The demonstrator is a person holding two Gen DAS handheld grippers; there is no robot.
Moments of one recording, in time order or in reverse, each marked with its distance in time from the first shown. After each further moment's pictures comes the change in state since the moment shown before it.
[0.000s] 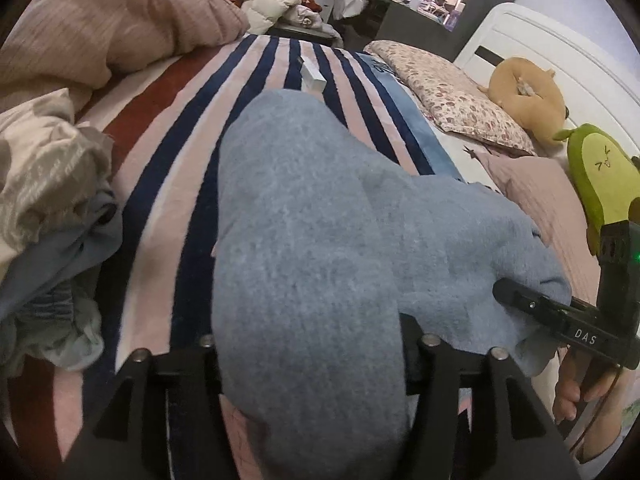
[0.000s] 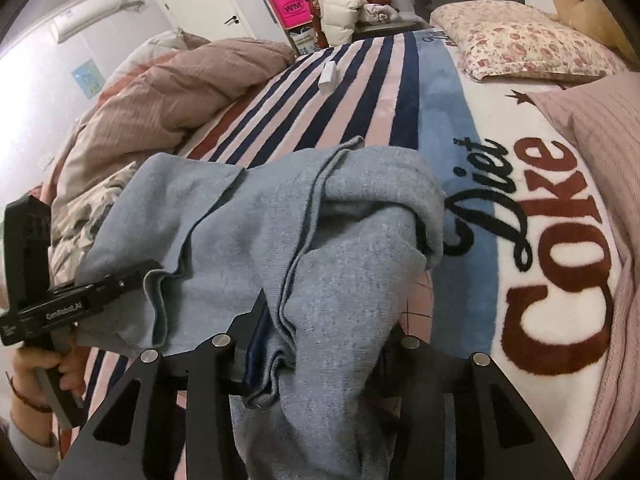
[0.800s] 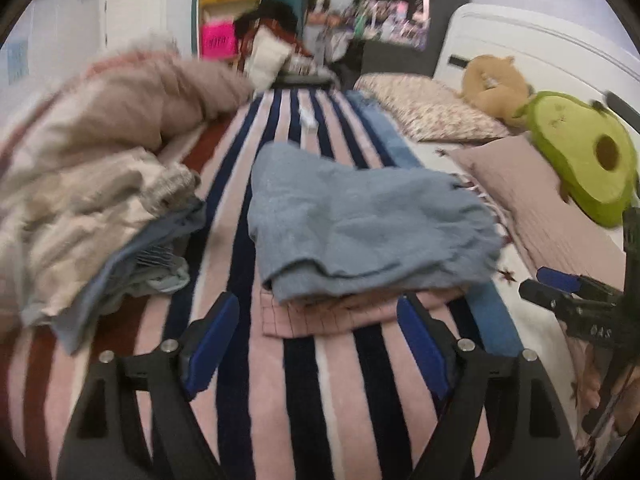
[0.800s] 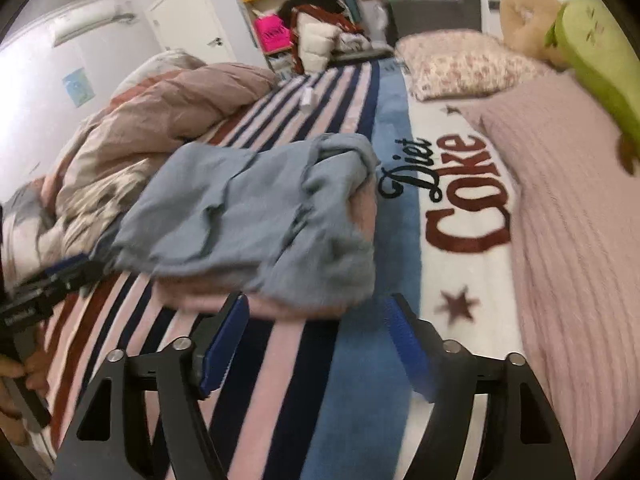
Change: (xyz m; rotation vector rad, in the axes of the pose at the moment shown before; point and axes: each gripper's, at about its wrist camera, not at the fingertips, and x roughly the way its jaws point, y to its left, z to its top) left arm -0.155 -0.059 -0.104 0.169 -0.203 0.151; right arm -0.123 0.043 -0.096 -0.020 -0.115 -0.130
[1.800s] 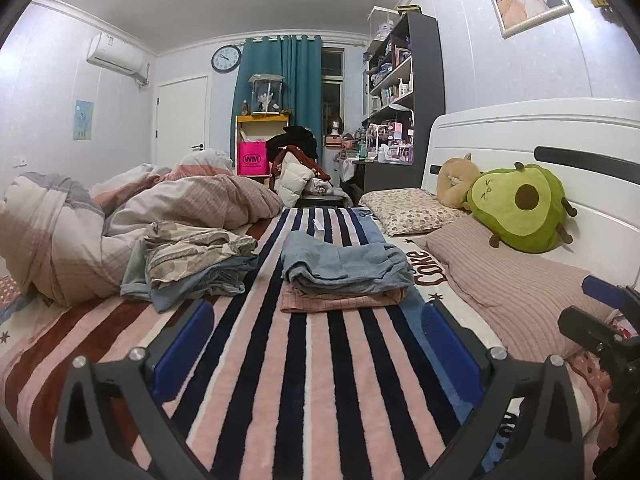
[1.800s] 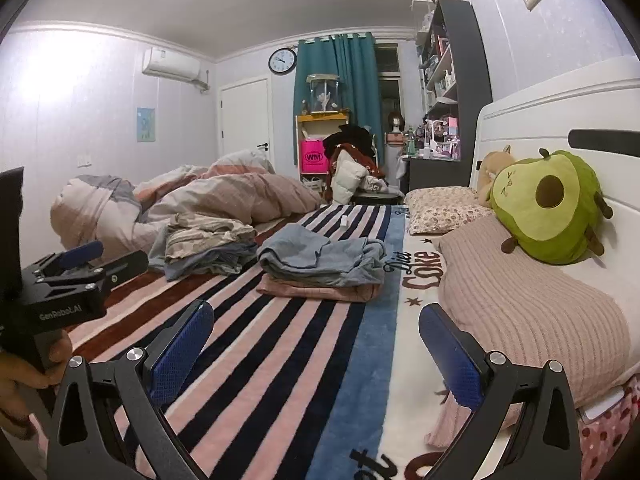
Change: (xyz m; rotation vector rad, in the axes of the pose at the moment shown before) left arm -0.255 -0.056 -0.169 -0.031 -0.451 0.099; right arm -0.277 0.118 -0.206 -0.229 -0.492 -0.055
